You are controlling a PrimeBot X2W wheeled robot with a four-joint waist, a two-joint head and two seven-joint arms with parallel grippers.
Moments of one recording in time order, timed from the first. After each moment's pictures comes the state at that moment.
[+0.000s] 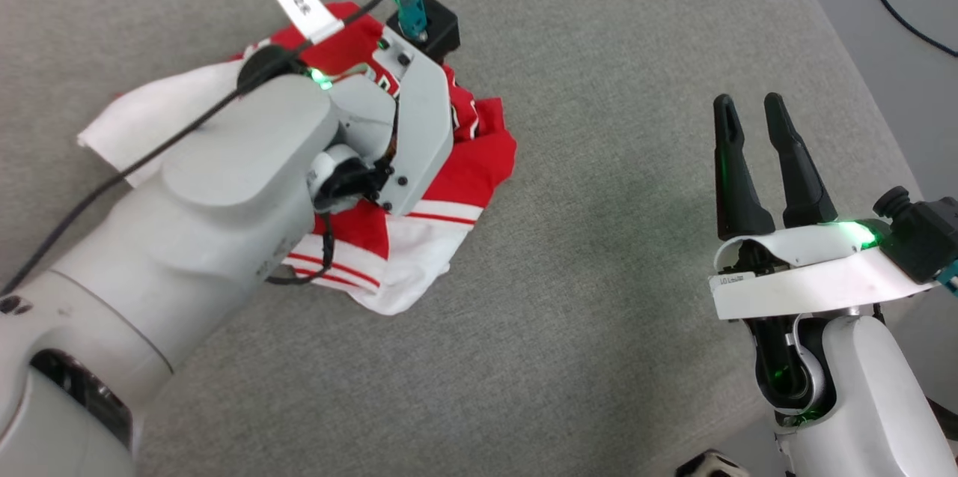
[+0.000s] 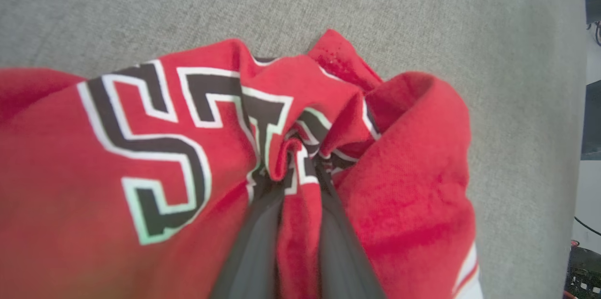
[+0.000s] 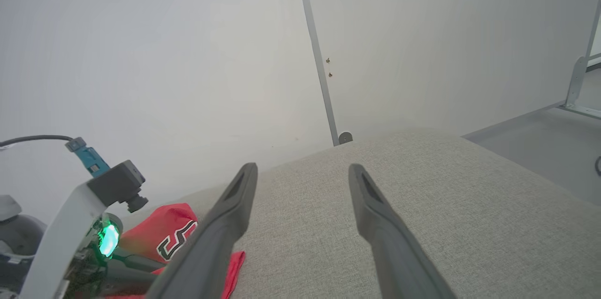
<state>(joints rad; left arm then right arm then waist) -1.31 0.38 -1.26 0.69 -1.09 -0.13 0.64 -0.41 -0.05 0.16 0.12 0.56 0.13 -0.26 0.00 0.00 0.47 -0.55</state>
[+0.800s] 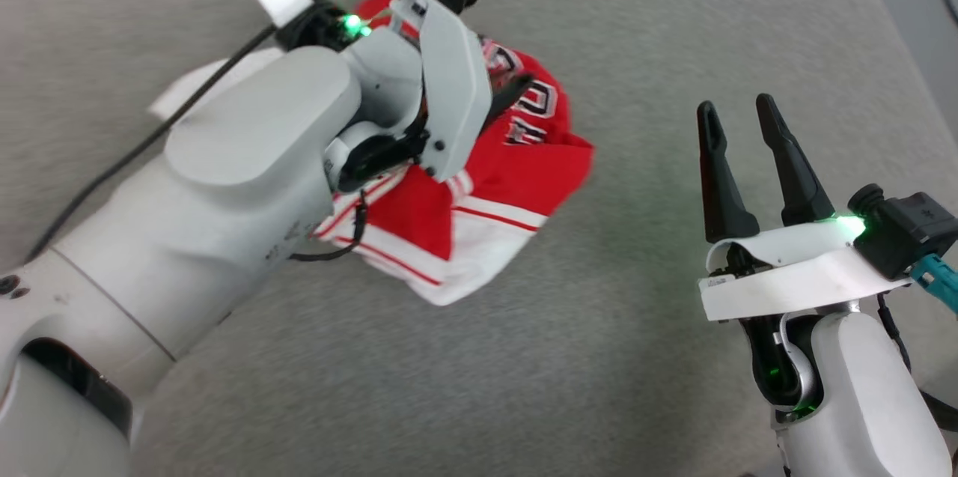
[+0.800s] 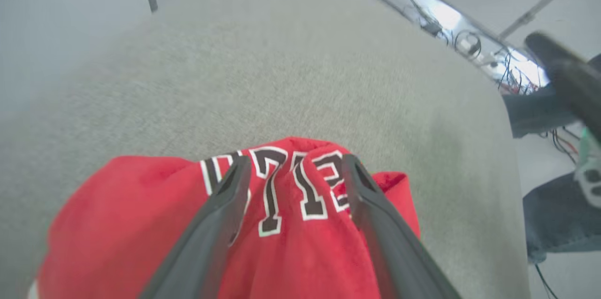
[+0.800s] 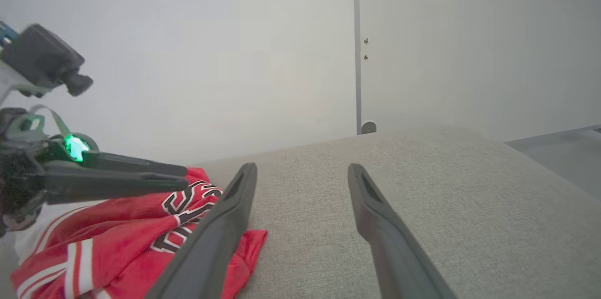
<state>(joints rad) -1.37 0.37 -1.25 0.60 -1.18 -0.13 0.34 -0.42 -0.05 0.16 0.16 0.40 0.13 -0.26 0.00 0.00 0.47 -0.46</state>
